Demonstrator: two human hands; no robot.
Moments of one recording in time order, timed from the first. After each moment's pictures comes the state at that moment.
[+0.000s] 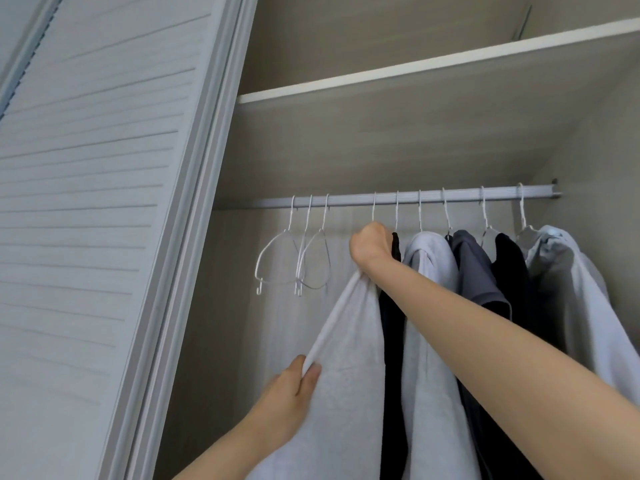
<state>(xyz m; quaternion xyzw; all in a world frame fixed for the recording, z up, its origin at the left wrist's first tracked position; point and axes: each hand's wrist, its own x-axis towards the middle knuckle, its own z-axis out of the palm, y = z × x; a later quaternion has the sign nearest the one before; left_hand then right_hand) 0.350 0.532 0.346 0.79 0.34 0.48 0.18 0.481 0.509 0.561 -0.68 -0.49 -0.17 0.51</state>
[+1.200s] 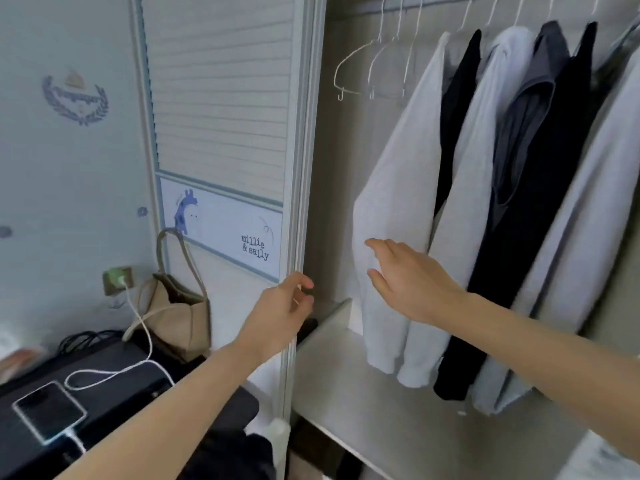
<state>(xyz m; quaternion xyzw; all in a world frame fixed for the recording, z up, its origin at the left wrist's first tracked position) 0.173 0.226 0.142 0.73 0.49 0.43 0.21 0.403 0.219 0.223 -0.52 -0.81 -0.22 0.15</state>
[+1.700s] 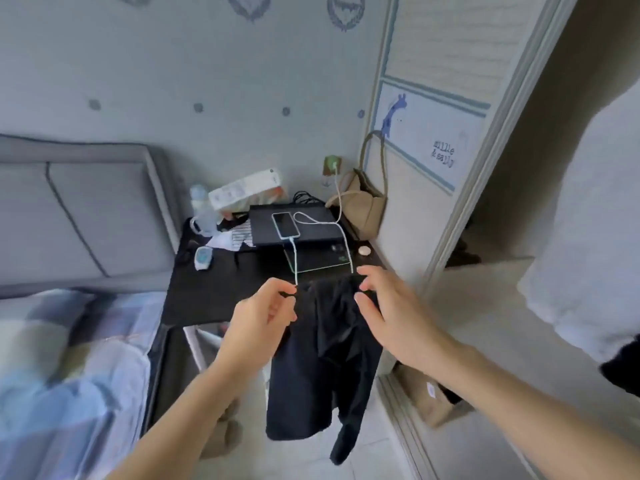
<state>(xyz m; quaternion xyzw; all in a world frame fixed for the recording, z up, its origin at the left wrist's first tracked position) 0.133 -0.121 0.019 0.40 0.75 0.50 0.14 0.305 0.026 0.065 -0.24 -0.93 0.17 0.21</state>
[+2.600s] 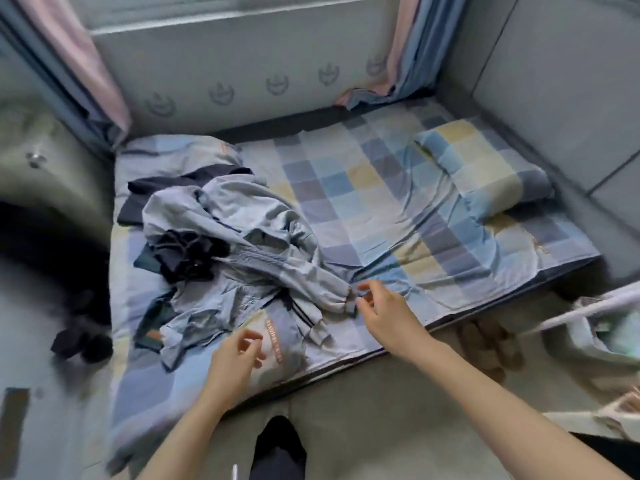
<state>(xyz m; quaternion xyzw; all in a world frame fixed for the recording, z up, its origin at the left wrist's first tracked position) 0.427 -0.774 -0.165 -0.45 0.74 0.50 0.00 0.233 -0.586 -0.122 0.27 -0.89 0.29 -0.24</state>
